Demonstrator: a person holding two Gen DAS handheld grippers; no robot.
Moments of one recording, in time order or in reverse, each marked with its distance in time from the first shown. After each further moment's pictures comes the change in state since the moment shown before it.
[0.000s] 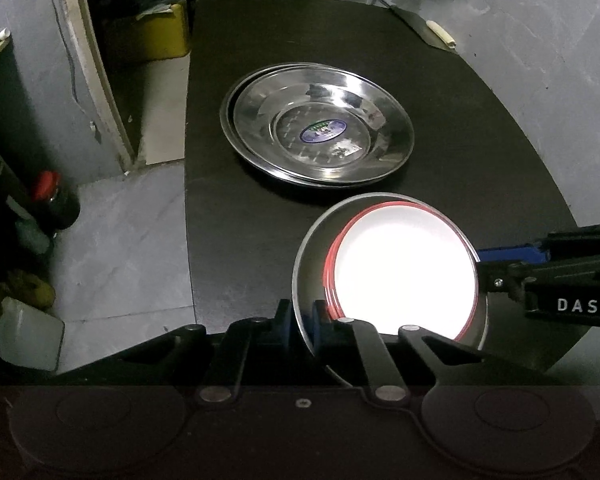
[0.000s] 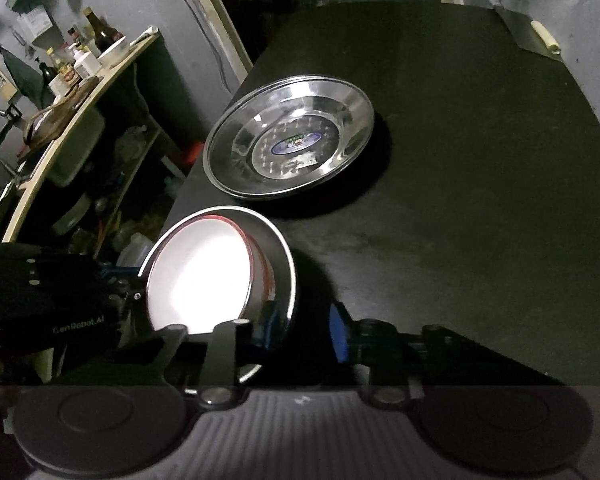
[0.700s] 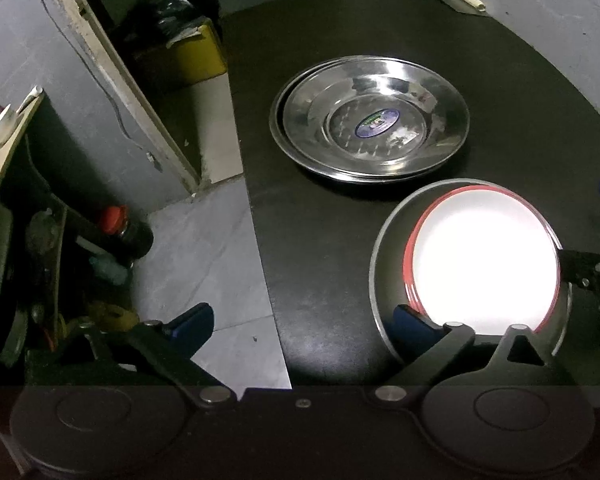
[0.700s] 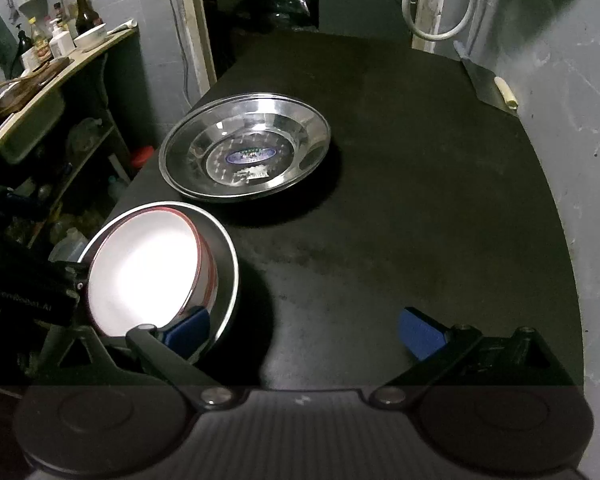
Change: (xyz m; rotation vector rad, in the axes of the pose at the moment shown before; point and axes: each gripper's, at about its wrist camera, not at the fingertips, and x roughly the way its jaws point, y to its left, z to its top) left arm 0.004 -0.008 0.006 0.156 0.016 0.259; right arm -0.007 0.004 -0.019 -0.121 -0.115 -0.220
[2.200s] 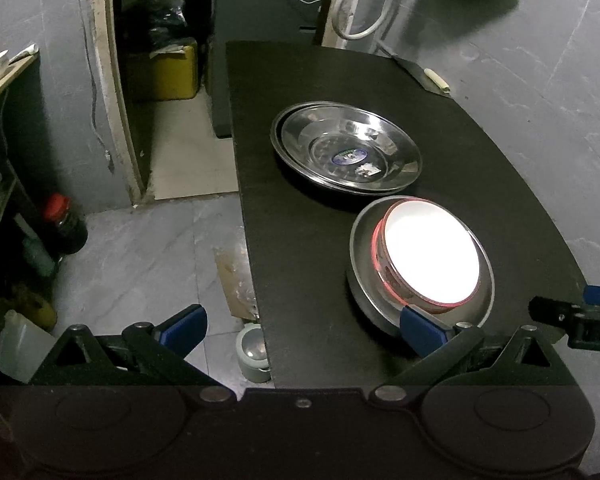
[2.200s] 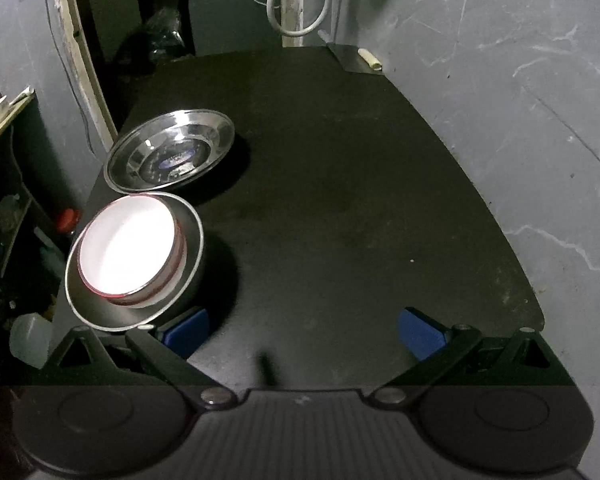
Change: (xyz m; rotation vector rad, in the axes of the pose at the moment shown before) left arm -0.029 0.044 -0.060 -0.196 -0.182 -0.259; right arm -0.060 0.022 -0.059 0.323 -0.040 -0.252
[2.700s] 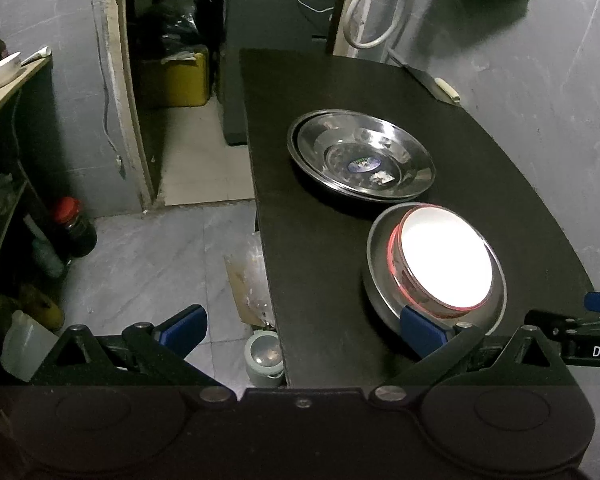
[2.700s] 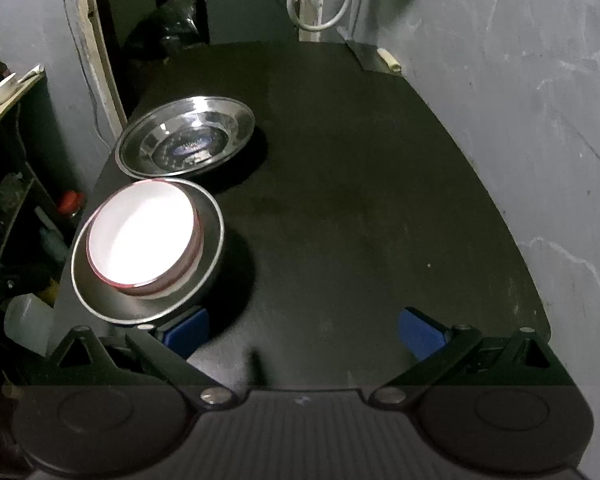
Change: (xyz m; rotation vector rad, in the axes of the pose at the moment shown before) left arm -0.006 0.008 -0.003 -0.005 -0.027 0.024; right arm 0.004 0.018 -0.003 -0.050 0.024 -0.011
